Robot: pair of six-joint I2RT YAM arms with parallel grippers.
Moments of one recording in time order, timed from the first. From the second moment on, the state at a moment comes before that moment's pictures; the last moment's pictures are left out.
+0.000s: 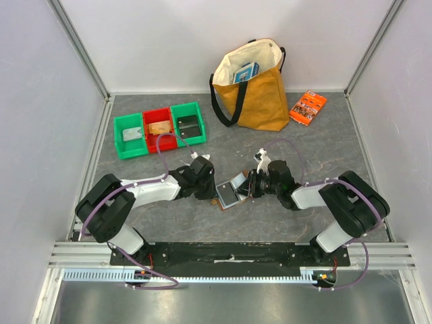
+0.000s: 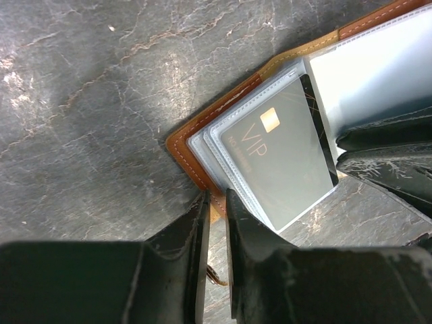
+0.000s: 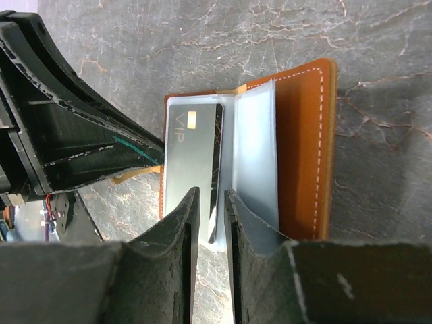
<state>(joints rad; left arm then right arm) -0.77 1.55 0.74 -0.16 0.04 -0.77 0.56 1.60 0.41 0.64 -0.47 0.64</state>
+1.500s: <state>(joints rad) -0.78 1.59 0.78 -0.16 0.03 -0.79 0.55 1.66 0.41 0.73 -0.52 0.67</state>
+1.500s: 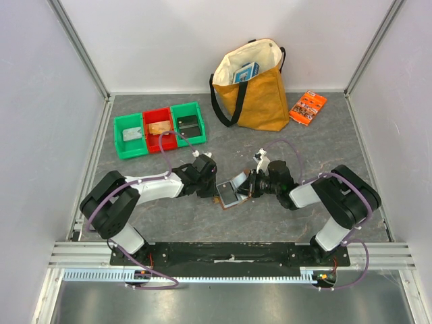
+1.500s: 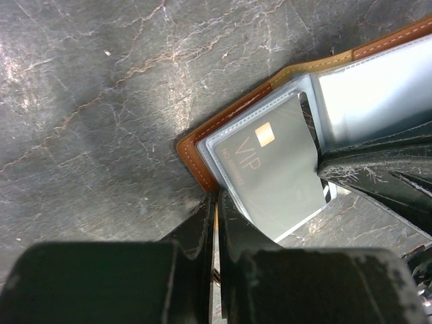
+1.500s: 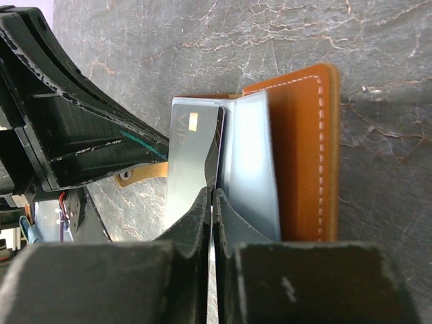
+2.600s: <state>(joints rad) -0.79 1.61 0.79 -0.14 0.02 -0.76 0.45 1.60 0.43 0.56 -0.56 0.58</state>
